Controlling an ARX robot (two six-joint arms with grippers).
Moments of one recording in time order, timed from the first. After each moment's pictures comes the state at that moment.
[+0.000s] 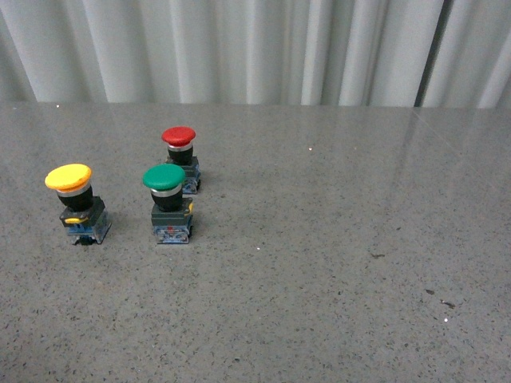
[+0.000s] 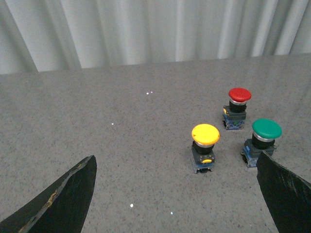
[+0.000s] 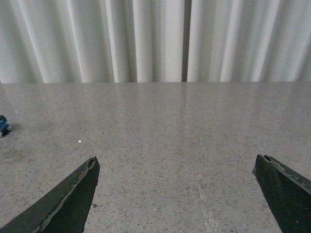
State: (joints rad) left arm 0.01 0.54 0.32 0.04 0.04 0.09; right arm 0.00 0.00 0.01 0.00 0.00 0.01
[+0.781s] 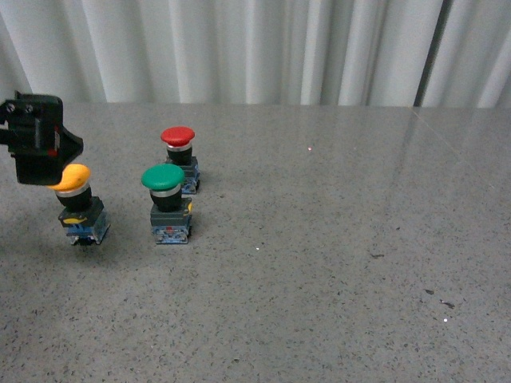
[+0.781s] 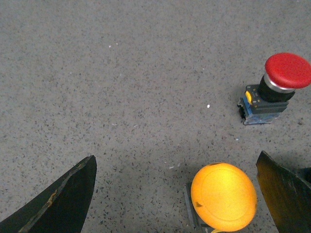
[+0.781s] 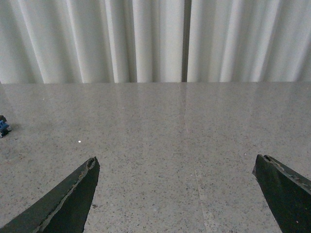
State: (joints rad) left arm -0.08 1.48 0.74 0.25 0.02 0.05; right arm 0.00 0.00 0.01 0.00 0.00 0.01
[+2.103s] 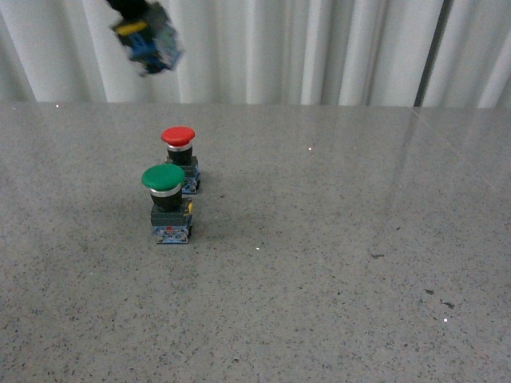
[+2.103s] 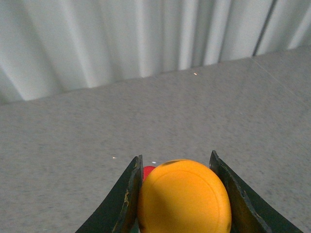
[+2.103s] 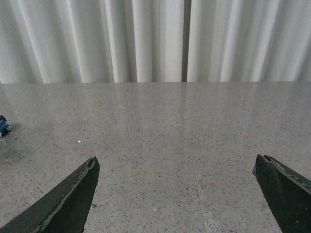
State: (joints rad) left arm -0.36 1.41 1.01 0.10 -0.05 0.02; right arm 0.00 0.00 0.01 0.00 0.00 0.01
